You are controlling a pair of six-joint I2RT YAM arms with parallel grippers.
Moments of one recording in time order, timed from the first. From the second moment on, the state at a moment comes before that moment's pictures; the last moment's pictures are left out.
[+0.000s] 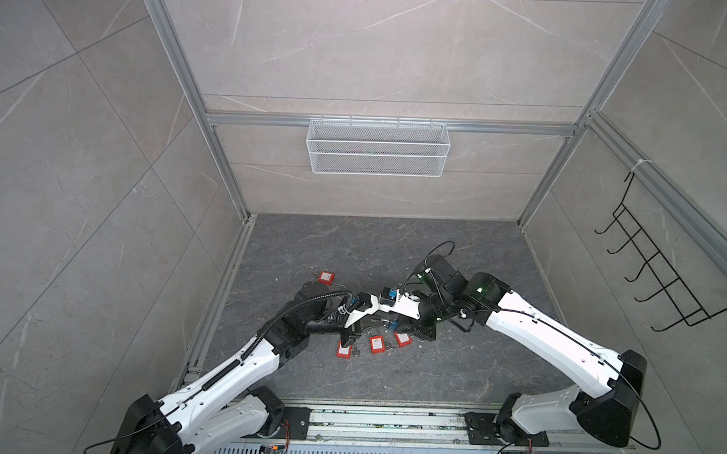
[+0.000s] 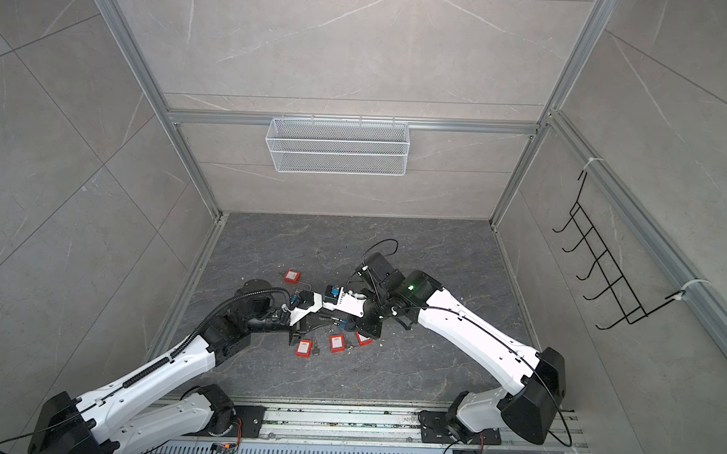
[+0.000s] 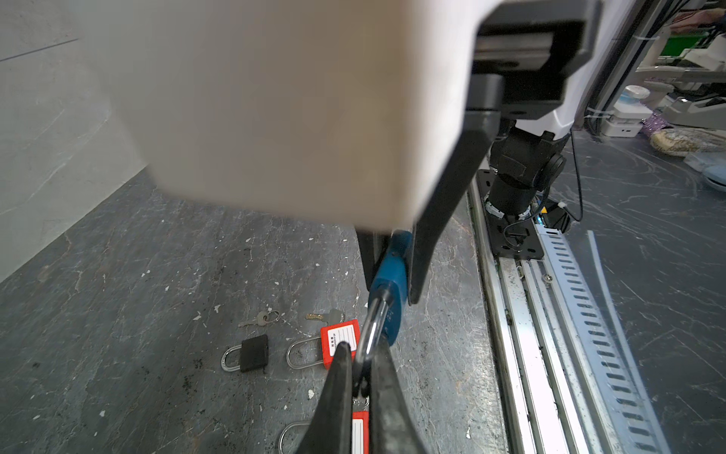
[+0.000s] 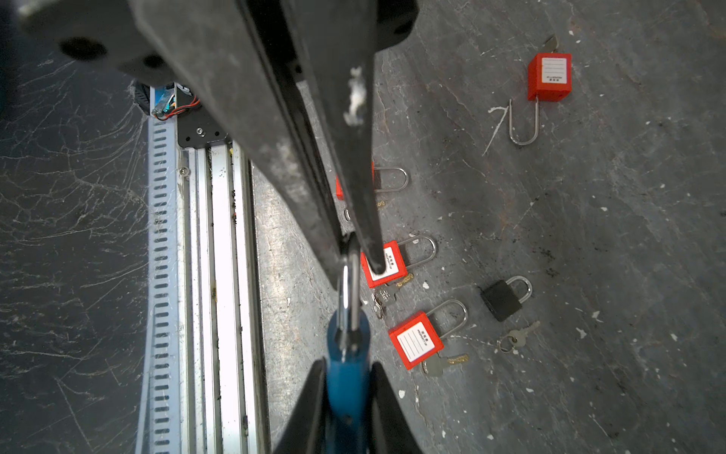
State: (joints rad) left arm -0.69 0.98 0.63 -0.04 0.71 0.34; right arm 0.83 1.40 1.34 -0.98 -0.39 -0.50
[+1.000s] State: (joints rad) left arm -0.71 1.02 0.60 0.03 0.72 0.23; right arm 0.81 1.42 1.33 -0.99 -0.41 -0.57
